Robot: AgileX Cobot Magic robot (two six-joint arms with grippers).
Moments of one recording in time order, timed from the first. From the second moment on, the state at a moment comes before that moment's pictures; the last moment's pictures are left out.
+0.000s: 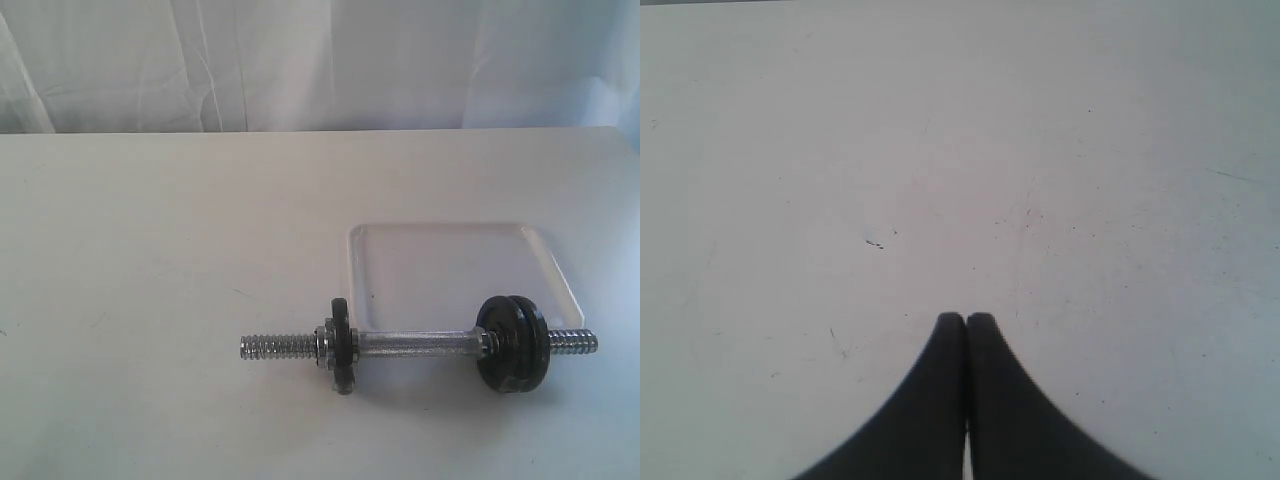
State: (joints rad) left arm -0.06 0.00 0.02 -0.13 0.40 0.10; right arm 0.26 0.16 -0.55 1.49 0.91 -1.52
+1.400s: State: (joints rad) left arm -0.06 0.00 0.02 -0.13 0.40 0.10; right arm 0.18 0.01 0.00 0.15 0.32 -0.04
